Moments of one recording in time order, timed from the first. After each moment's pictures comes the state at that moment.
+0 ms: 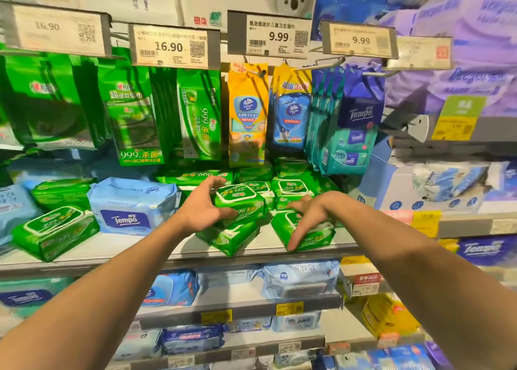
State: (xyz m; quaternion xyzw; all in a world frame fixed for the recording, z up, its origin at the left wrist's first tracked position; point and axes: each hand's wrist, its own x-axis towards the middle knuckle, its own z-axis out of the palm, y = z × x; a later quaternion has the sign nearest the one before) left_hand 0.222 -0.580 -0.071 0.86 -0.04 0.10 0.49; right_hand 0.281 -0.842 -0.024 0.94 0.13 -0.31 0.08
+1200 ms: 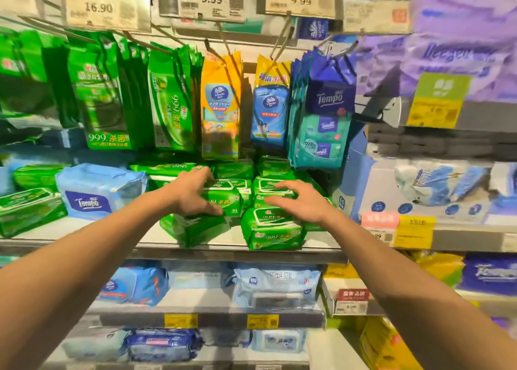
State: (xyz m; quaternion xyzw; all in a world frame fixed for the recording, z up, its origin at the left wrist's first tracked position) left_hand 0.231 -0.639 -0.052 0.99 0.00 0.08 0.14; right_hand 0.298 -0.910 -0.077 0.92 0.22 -0.02 -0.31
